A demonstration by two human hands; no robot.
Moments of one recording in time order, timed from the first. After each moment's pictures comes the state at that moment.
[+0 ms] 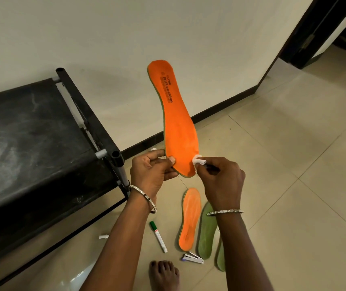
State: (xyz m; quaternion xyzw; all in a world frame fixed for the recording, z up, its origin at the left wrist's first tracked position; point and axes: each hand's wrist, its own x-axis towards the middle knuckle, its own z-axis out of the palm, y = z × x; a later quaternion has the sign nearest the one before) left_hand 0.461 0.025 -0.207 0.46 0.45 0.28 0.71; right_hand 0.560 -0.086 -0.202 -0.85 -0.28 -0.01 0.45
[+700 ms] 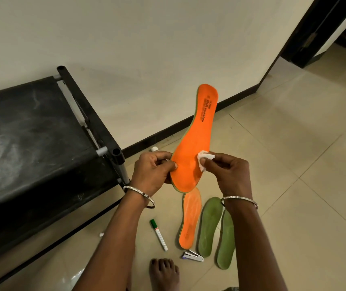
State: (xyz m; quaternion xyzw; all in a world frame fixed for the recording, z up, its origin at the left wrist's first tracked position) left_hand 0.453 0.033 -0.208 0.63 0.39 0.20 0.64; right_hand 0.588 -0.098 -0.207 -0.76 -0.18 0.22 0.59
